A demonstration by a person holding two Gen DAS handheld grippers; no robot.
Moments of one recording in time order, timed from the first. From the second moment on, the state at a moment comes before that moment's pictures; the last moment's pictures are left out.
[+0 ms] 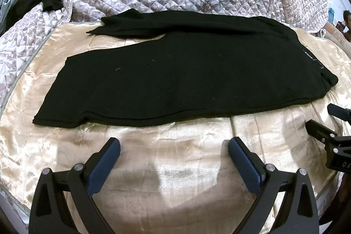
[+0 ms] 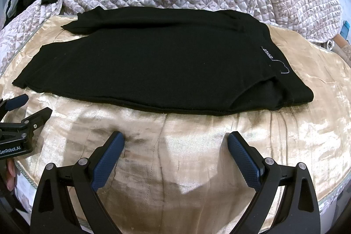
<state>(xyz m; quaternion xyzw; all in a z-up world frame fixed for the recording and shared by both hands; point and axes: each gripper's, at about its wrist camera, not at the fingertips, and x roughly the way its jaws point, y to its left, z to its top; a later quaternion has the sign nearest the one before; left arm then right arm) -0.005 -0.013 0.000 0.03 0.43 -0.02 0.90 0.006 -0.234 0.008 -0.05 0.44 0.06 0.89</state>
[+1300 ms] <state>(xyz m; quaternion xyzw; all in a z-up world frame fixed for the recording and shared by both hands) -0.007 -0.012 0.001 0.02 0.43 -0.03 0.90 0.003 -0.233 0.011 -0.06 0.43 0.06 0.90</state>
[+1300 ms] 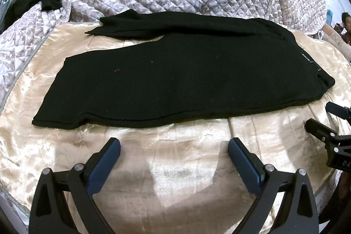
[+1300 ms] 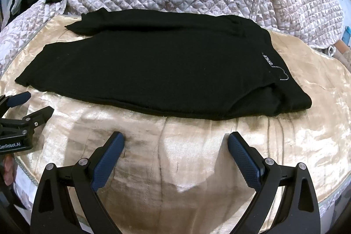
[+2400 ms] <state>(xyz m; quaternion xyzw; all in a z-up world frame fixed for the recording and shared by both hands) 0.009 0.086 0.005 -0.18 0.40 0.00 0.90 0.037 -0.321 0.017 0.14 0.42 0.04 0.89</state>
